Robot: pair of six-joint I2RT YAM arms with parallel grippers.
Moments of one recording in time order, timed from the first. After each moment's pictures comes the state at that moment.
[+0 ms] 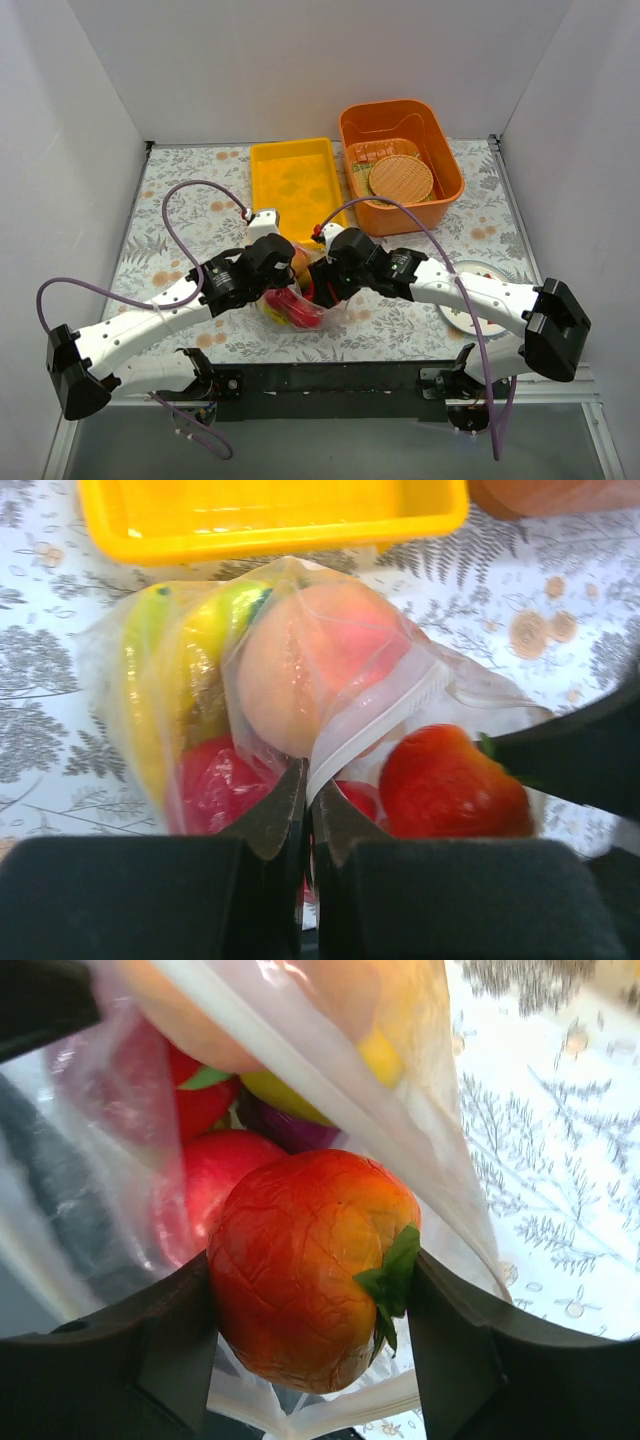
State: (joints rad) left arm -0.97 1.09 0.97 -0.69 -0.48 -0.83; right arm 1.04 1.38 0.98 -0.42 -0.05 0.37
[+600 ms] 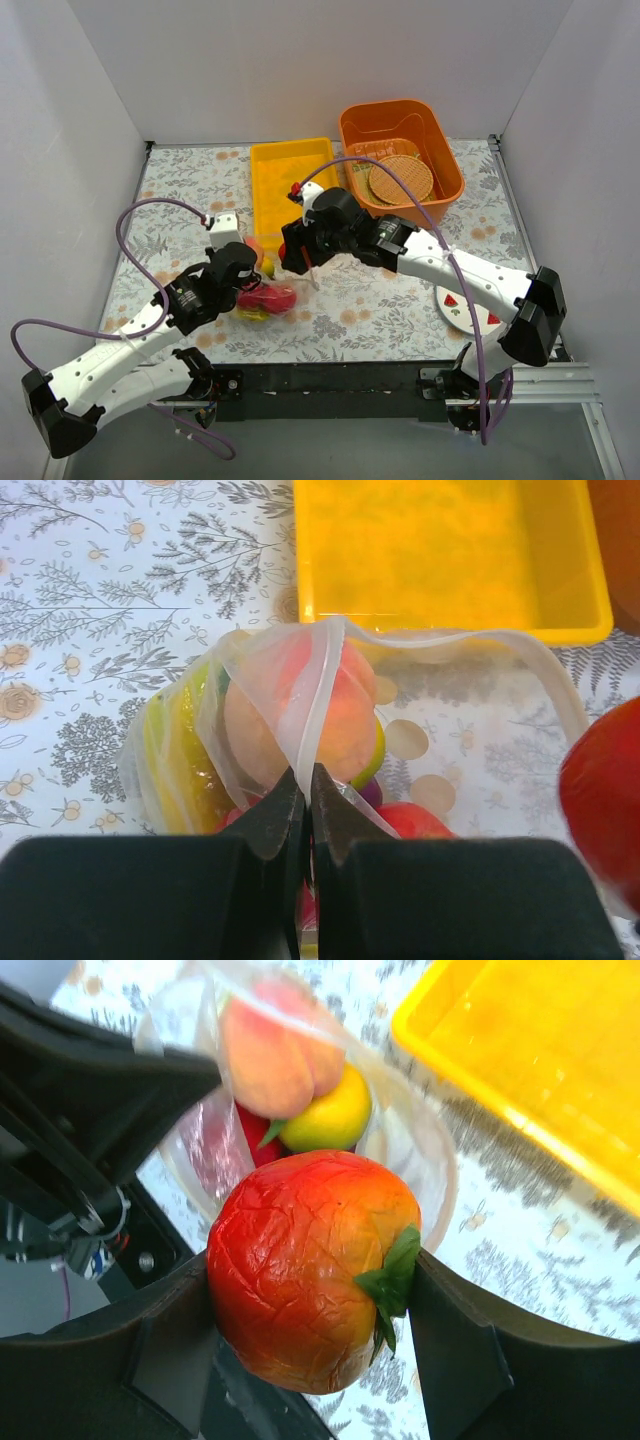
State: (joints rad) left arm -0.83 0.83 0.80 -0.63 -0.69 -0.63; right arm 1.02 1.51 1.37 -0.50 -0.09 0.35
